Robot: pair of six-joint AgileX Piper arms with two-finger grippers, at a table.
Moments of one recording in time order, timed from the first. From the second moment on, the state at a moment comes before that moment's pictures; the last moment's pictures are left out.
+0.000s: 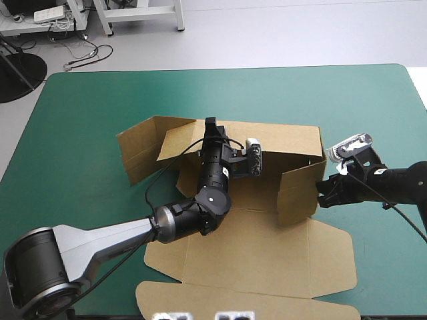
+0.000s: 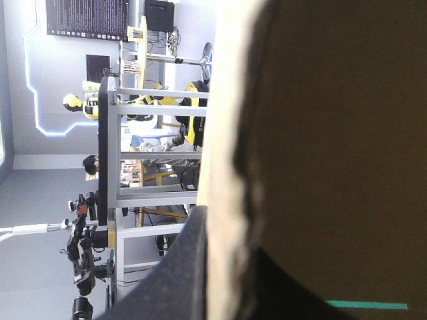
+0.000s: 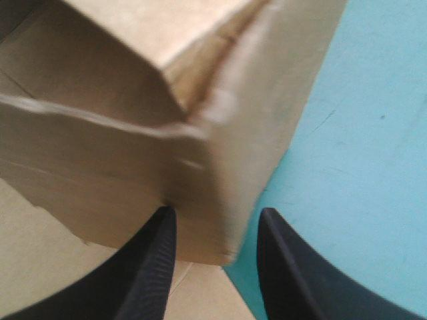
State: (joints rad) left arm -1.04 1.73 -1.20 1.58 0.86 -0.53; right arm -0.10 1.14 -0.87 0.60 0.95 -0.88
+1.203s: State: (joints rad) left arm -1.04 1.74 -1.25 1.57 0.80 -0.48; right arm -0.10 1.32 -0.84 0.89 0.64 -1.06
